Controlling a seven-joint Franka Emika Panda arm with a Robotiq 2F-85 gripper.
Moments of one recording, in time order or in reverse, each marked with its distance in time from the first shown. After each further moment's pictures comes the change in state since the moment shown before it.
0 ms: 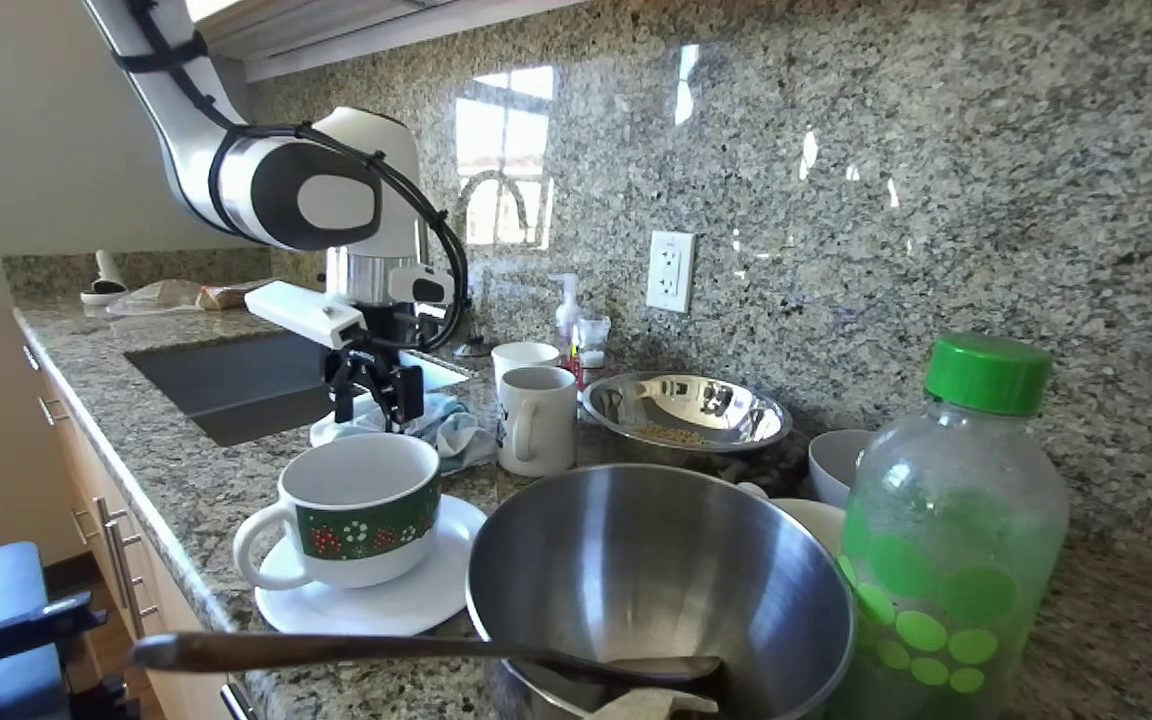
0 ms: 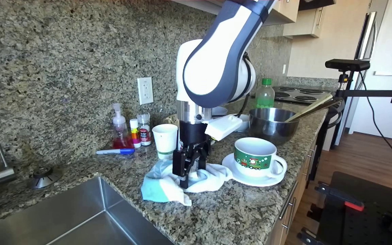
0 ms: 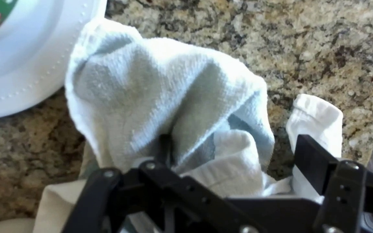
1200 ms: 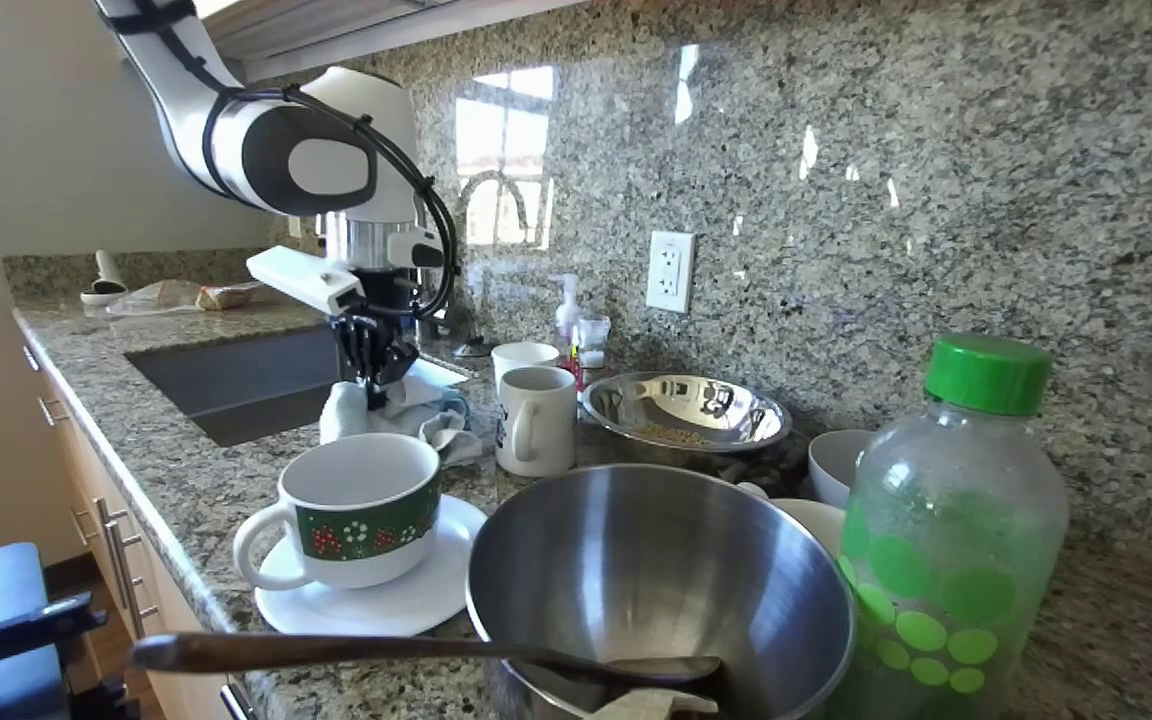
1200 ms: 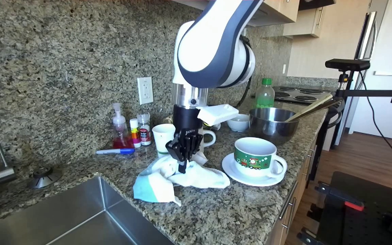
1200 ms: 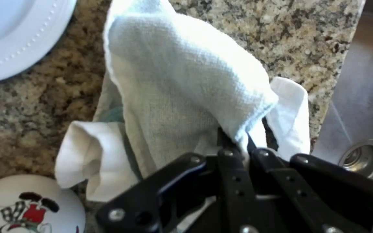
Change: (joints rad) arm -0.020 -0.070 0.038 0.007 0.073 -0.003 -0.007
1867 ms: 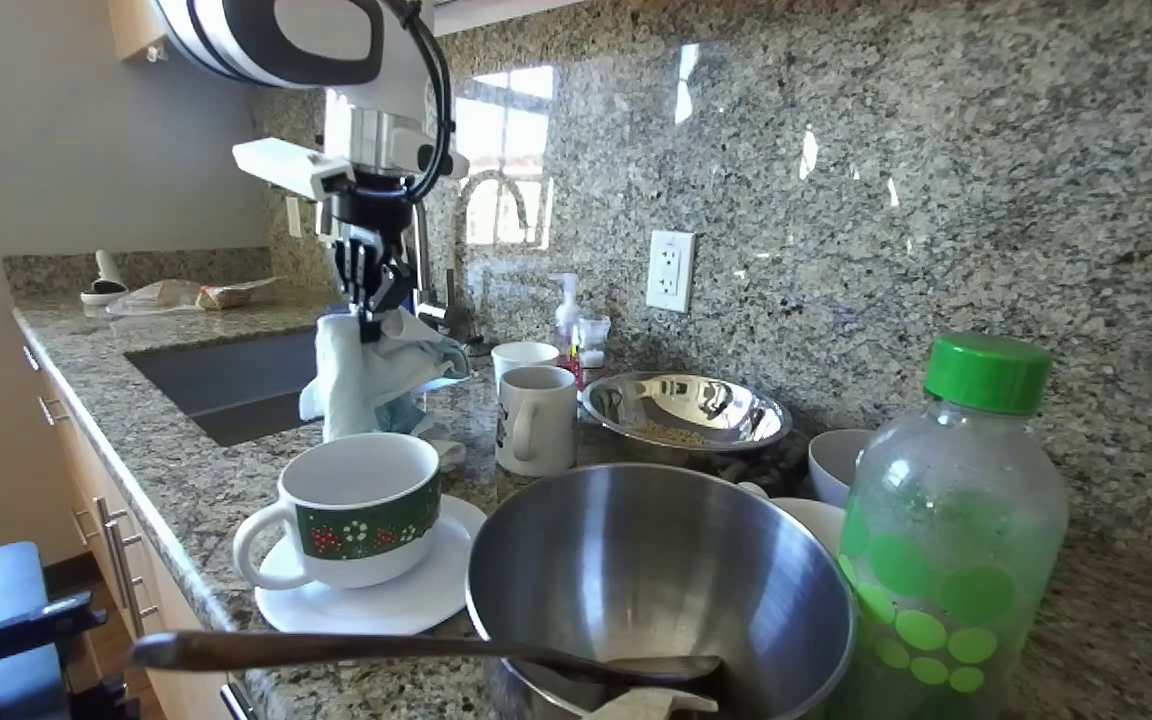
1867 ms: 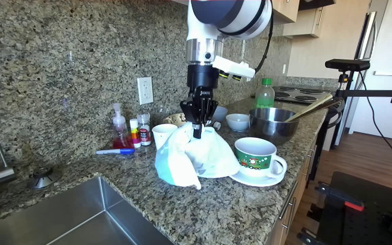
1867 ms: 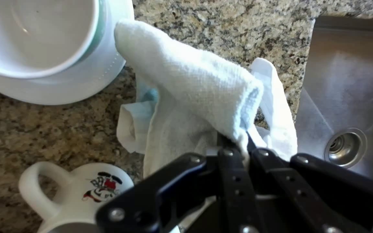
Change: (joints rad) arm -0.022 -0.247 -0.063 -0.006 0.040 -0.306 -0.007
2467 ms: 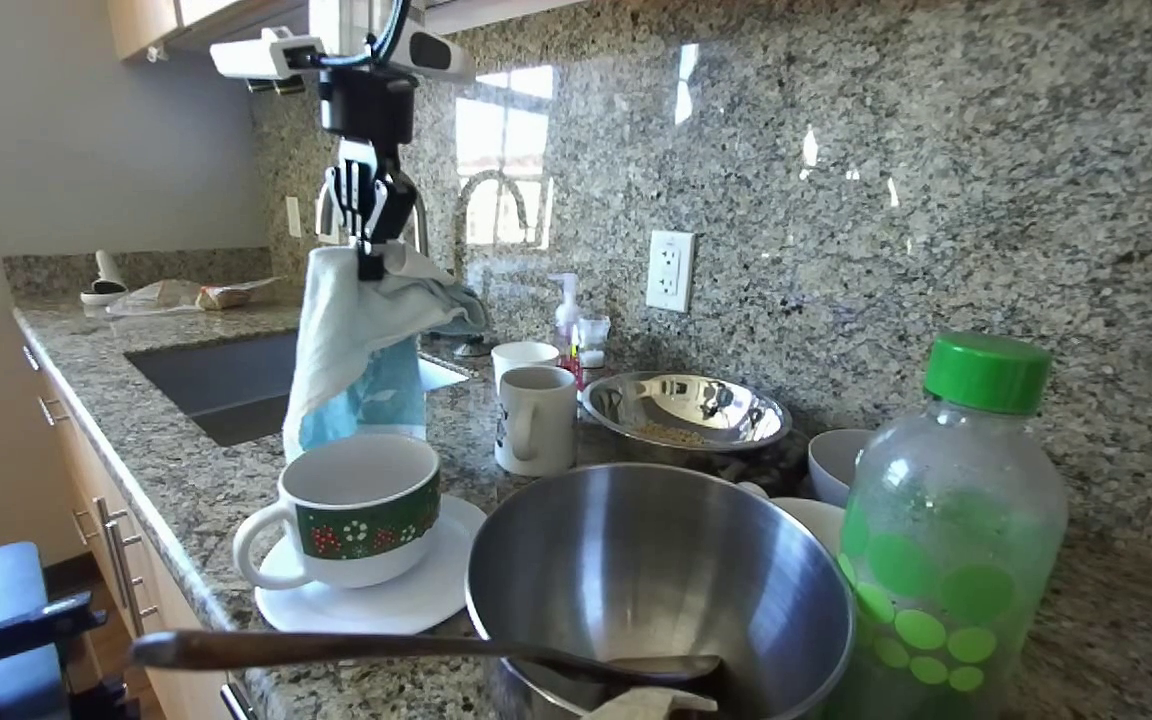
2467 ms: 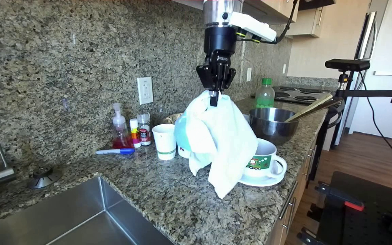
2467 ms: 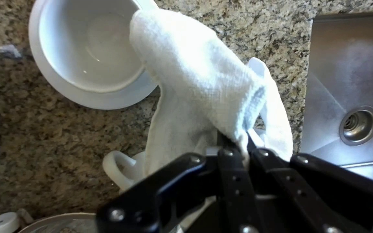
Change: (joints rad) arm -0.019 -0.189 -0.055 0.000 -0.080 -0.174 0.119
